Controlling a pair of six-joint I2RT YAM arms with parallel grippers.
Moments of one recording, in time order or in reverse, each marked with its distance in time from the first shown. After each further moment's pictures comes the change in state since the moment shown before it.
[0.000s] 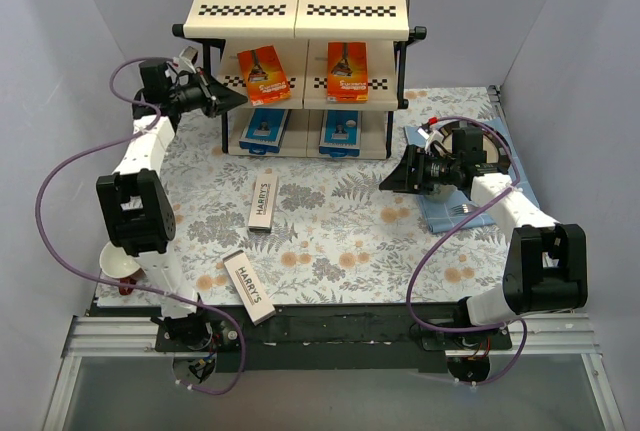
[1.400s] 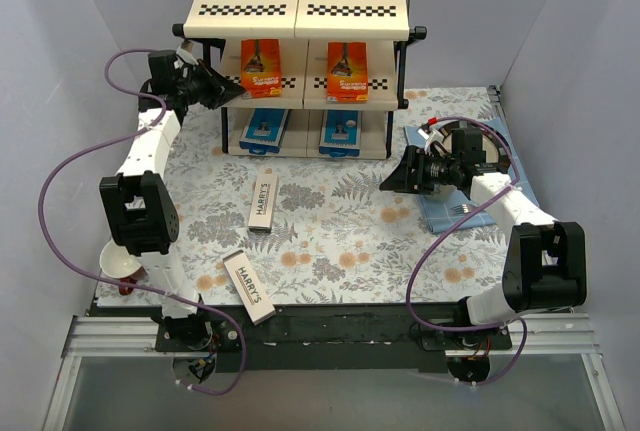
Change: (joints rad) left arm -0.062 -0.023 0.053 -0.114 -0.387 0.040; right arm -0.002 0.011 0.000 0.001 0.022 -0.020
